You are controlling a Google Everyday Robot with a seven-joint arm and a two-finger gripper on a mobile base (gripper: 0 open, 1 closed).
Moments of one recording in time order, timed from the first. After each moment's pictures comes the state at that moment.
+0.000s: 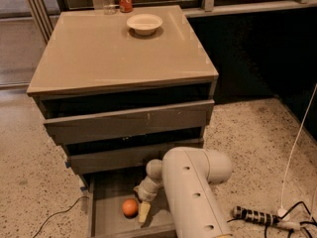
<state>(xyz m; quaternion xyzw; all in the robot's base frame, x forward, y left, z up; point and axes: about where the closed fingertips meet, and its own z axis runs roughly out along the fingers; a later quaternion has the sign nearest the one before) 0.535 0.101 0.149 -0.72 0.63 0.29 0.08</state>
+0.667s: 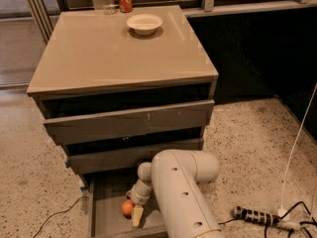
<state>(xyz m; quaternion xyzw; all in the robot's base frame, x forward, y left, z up) 0.519 0.137 0.134 -0.73 0.61 0.30 0.07</state>
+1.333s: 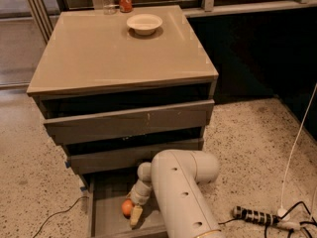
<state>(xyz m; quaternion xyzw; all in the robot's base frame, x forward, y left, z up) 0.519 0.137 0.134 -0.73 0.61 0.30 0.07</state>
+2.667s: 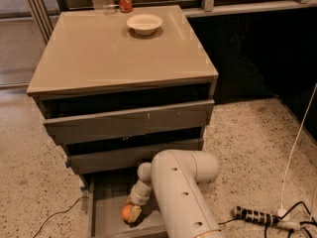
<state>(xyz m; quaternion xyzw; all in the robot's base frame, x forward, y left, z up) 0.519 0.137 0.134 -0.73 0.61 0.30 0.07</state>
